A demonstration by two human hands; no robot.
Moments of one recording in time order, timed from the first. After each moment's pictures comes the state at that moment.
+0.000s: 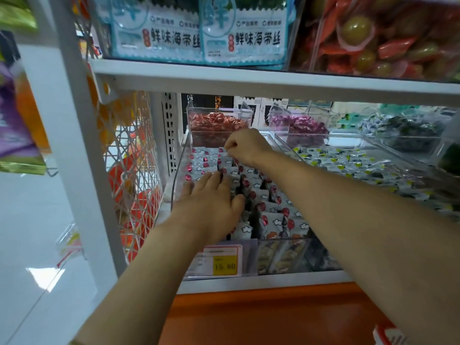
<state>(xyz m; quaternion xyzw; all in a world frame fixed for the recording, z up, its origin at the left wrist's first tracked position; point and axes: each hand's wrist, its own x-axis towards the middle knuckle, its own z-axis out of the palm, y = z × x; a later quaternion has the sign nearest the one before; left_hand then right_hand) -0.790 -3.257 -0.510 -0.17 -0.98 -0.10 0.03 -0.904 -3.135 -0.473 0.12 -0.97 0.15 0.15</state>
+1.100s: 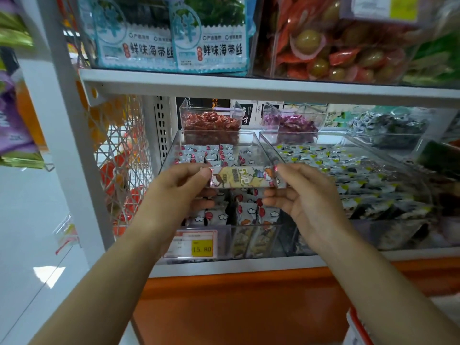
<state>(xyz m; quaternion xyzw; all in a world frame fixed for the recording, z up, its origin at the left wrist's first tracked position) -0.738 -3.261 -0.494 -0.07 -0.69 -0.72 0.05 -0.718 -3.073 -0.487 0.02 -0.59 0.79 0.13</state>
